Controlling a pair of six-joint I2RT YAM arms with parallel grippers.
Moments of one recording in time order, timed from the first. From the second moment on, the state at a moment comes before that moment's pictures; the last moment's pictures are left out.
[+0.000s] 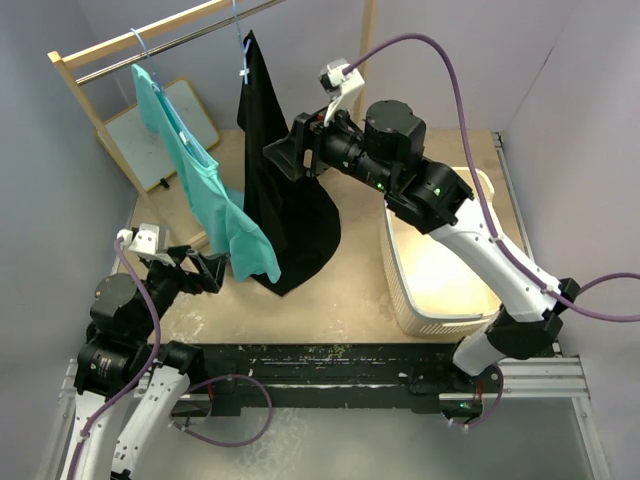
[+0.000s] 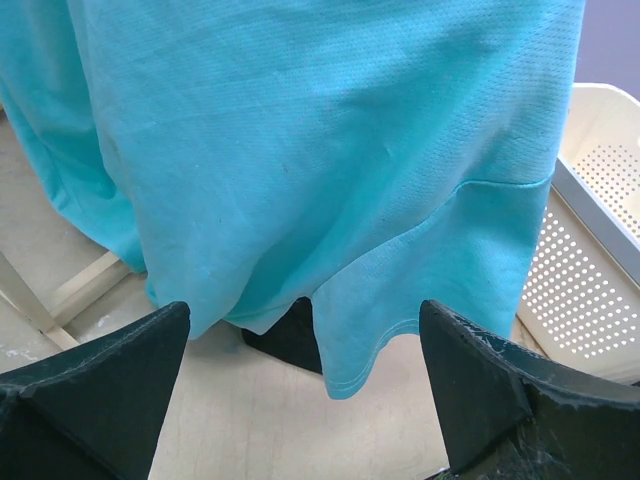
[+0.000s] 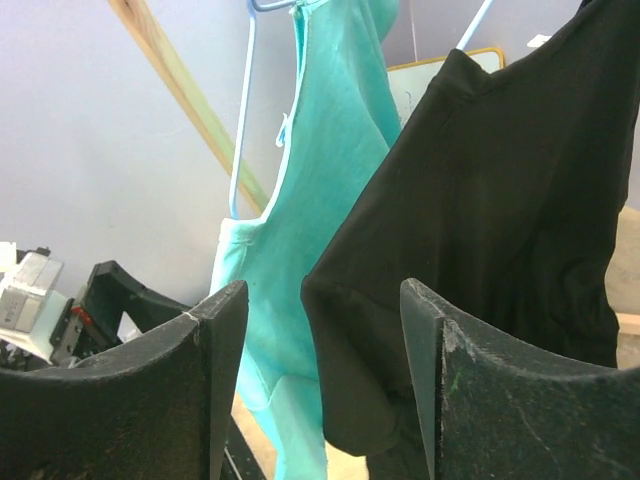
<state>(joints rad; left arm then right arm) -0.26 0.32 0.81 -0.62 0.08 -0.28 0.90 1.55 1.97 -0.45 -0.01 0.27</state>
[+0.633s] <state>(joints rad) -0.26 0.30 0.81 -0.62 0.10 -0.27 0.90 1.76 2.28 -0.53 0.04 0.22</state>
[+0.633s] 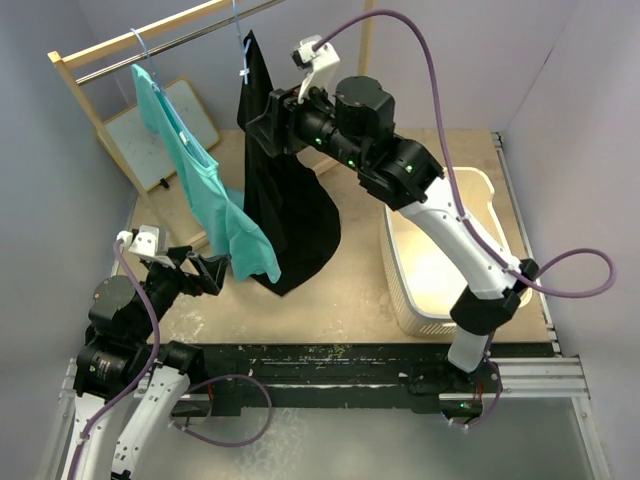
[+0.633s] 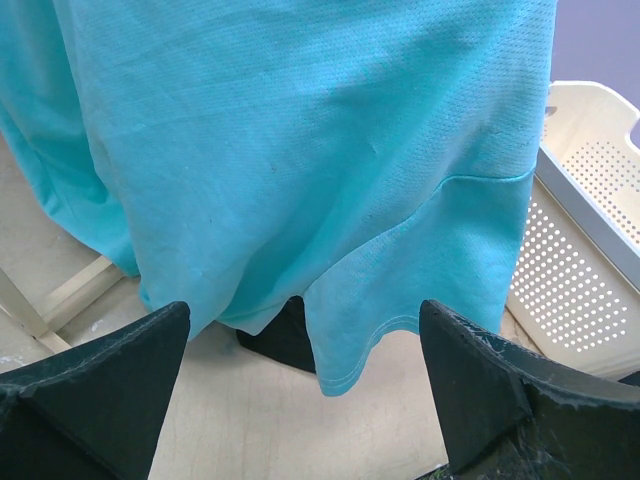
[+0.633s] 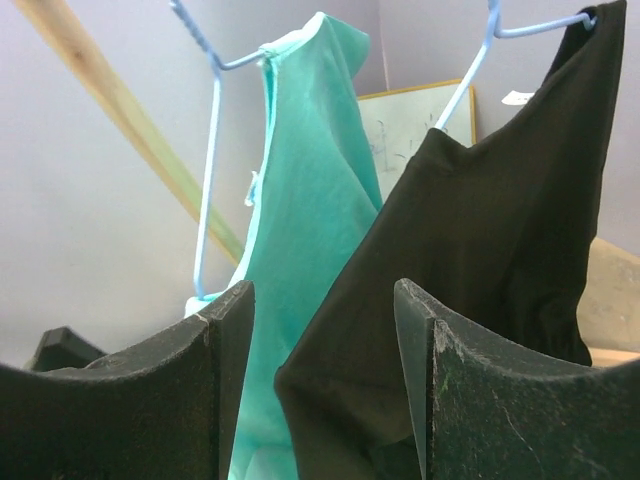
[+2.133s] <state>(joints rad) -0.26 0.27 0.81 -0.61 0.11 -0.26 0.84 1.87 2.27 -0.61 0.39 0.19</state>
